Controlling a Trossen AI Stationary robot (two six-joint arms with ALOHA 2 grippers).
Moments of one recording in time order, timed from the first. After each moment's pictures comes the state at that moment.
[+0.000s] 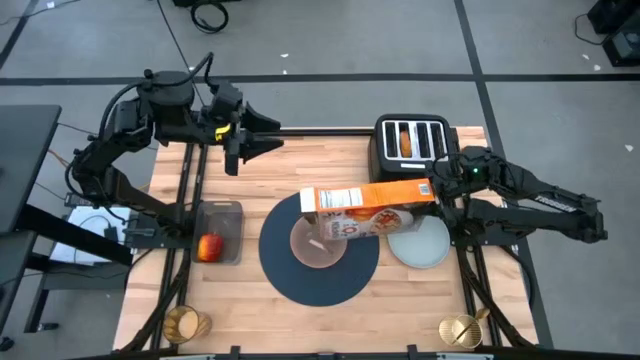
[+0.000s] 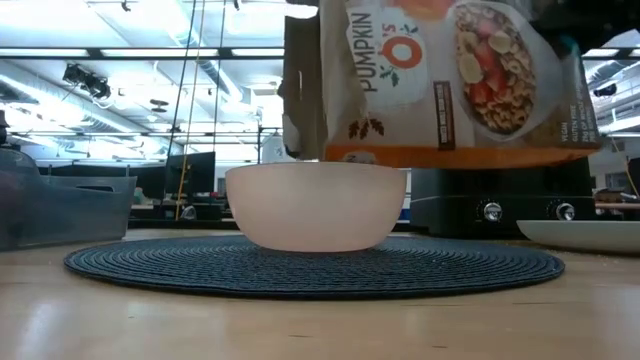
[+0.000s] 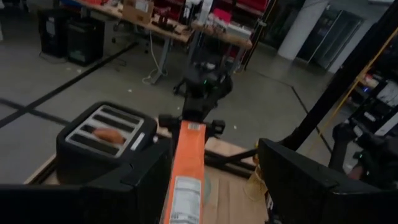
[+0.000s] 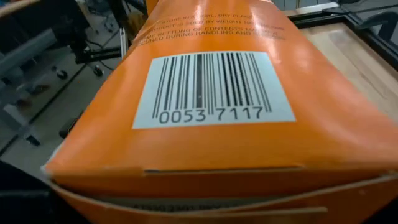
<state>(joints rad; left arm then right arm) 0.15 1.38 2.04 -0.84 0.07 -0.32 -0.36 0.45 0.59 -0.55 -0.51 0.00</state>
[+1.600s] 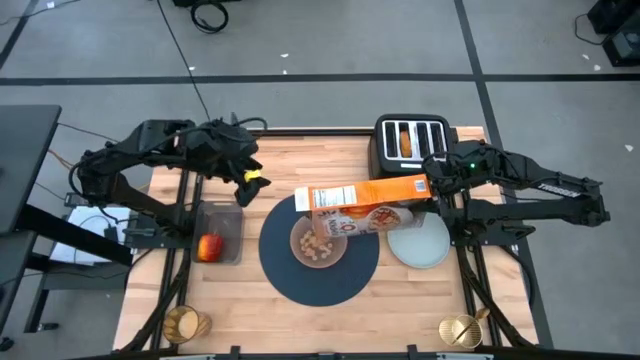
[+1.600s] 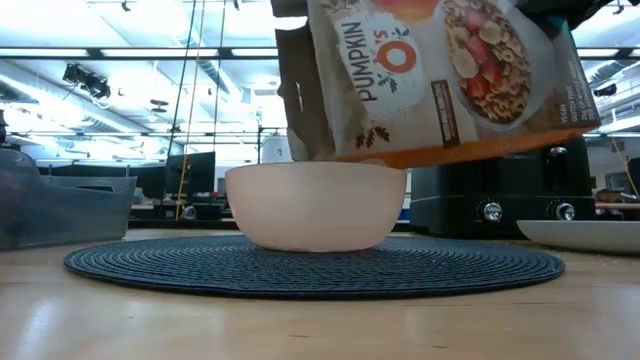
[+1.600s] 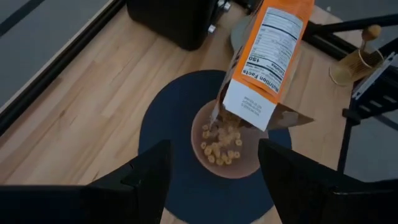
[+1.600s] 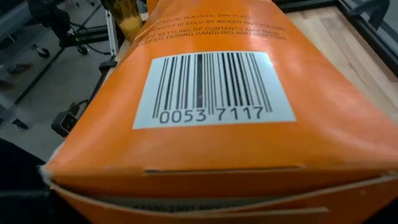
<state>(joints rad) 0.03 1.35 1.82 -1.27 -0.14 -0.46 -0.23 0.61 0.80 -0.70 -0.36 0.01</state>
